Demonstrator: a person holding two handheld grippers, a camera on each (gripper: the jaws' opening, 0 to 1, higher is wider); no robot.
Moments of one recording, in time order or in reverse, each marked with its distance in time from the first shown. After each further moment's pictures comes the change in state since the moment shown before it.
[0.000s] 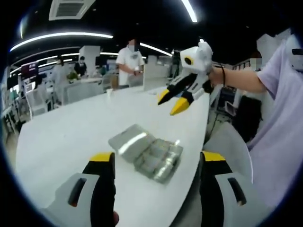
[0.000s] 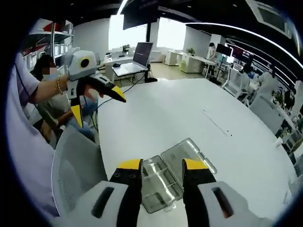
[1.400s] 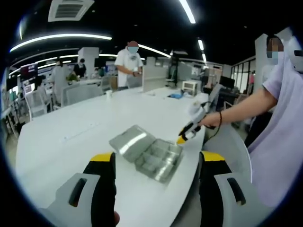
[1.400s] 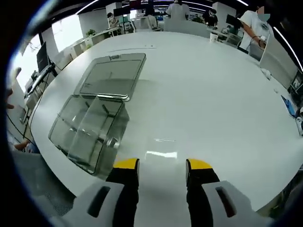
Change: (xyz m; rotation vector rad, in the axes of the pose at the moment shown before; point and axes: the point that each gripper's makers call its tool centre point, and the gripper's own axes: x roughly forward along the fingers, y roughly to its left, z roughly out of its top) left arm -0.008 0.006 0.001 0.004 -0.009 0.000; right arm 0.046 -0.044 -0.235 0.668 0.300 -0.454
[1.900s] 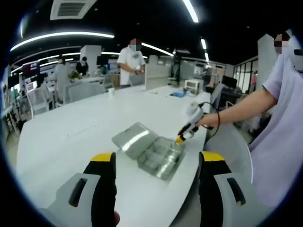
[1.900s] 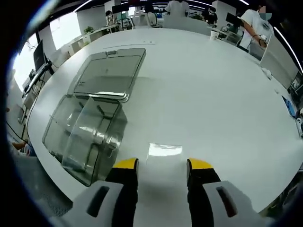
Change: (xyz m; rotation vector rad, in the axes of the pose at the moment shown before) left arm -0.004 0.003 -0.004 -0.013 0.015 0.016; right arm 0.014 0.002 0.003 -0.015 0.024 -0.024
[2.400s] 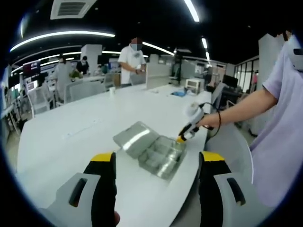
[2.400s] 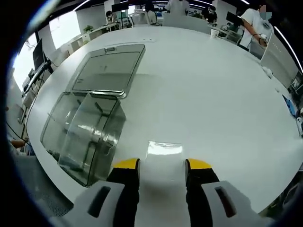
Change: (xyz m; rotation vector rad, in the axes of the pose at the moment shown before) left arm -0.001 0.002 -0.002 -0.001 0.010 0.006; right arm 0.004 0.002 -0.005 0.008 0.012 0.003
